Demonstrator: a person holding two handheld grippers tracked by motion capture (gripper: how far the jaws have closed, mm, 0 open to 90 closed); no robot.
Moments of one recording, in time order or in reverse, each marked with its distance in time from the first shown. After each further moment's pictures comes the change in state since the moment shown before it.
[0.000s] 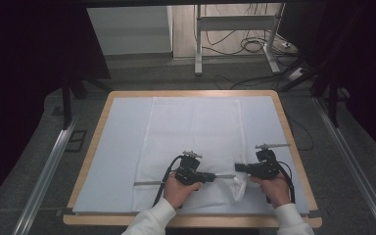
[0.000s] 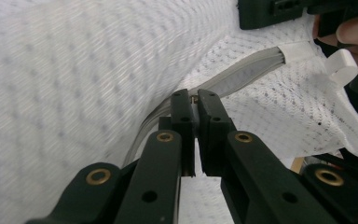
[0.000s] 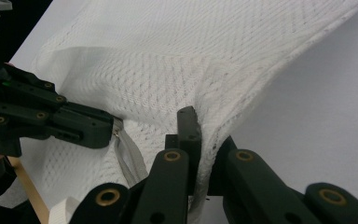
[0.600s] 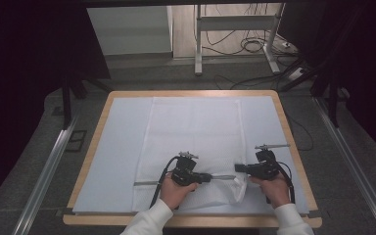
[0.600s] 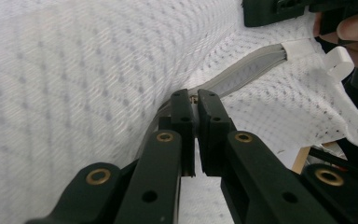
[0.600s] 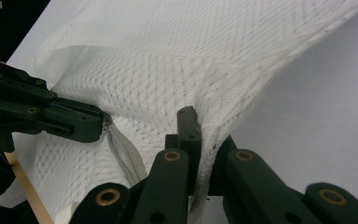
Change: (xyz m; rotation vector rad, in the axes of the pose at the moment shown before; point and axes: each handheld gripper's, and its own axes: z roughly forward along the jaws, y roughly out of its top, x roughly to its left) left arm 0.004 -0.005 -0.008 0.001 0.017 -0.001; right arm -0.001 -0.001 0.001 0.002 0.001 0.003
